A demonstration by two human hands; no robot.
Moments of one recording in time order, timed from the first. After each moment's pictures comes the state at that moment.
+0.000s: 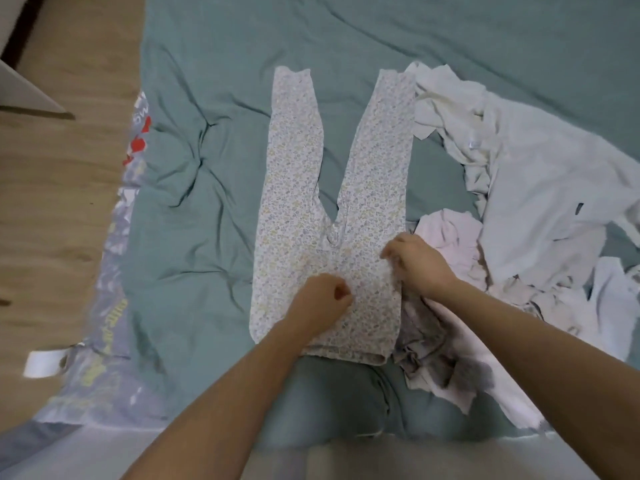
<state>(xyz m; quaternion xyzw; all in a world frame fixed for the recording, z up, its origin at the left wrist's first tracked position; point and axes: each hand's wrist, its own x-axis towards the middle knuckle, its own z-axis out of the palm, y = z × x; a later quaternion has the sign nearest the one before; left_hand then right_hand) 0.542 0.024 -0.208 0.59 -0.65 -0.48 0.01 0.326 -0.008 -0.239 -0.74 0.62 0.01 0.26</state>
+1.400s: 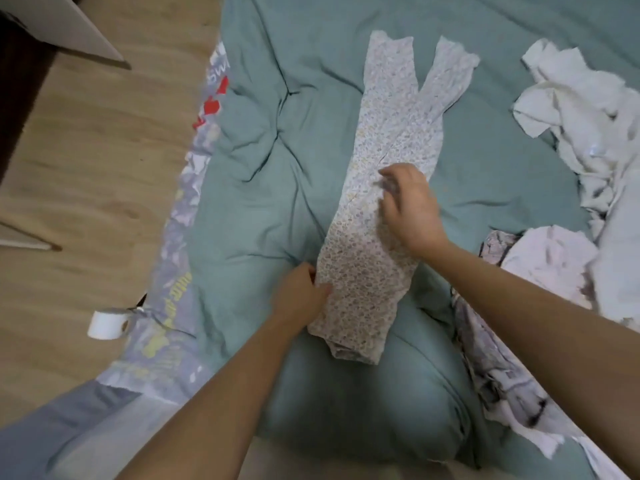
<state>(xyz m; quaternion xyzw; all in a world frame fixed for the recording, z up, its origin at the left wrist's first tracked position) 0.680 0.014 -0.253 0.75 -0.48 -0.46 0.02 0.495 -0.097 -0.243 -0.72 0.61 -0.23 0.24</state>
